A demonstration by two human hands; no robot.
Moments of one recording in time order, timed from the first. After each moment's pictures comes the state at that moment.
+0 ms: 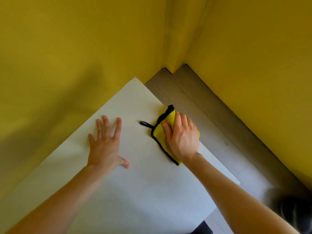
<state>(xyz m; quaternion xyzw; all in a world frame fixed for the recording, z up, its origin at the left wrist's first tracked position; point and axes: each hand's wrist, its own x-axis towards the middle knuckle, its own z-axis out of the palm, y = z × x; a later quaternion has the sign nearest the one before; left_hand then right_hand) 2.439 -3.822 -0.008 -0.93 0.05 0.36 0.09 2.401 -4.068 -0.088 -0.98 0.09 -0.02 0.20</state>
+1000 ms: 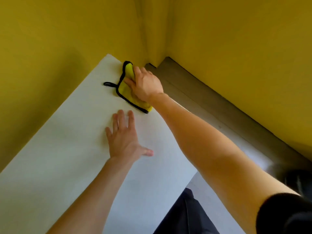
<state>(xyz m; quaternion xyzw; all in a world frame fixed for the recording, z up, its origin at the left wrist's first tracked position) 2.328 -3.917 -0.009 -0.95 0.05 0.29 0.04 2.467 -4.055 -0.080 -0.96 0.03 0.08 0.25</state>
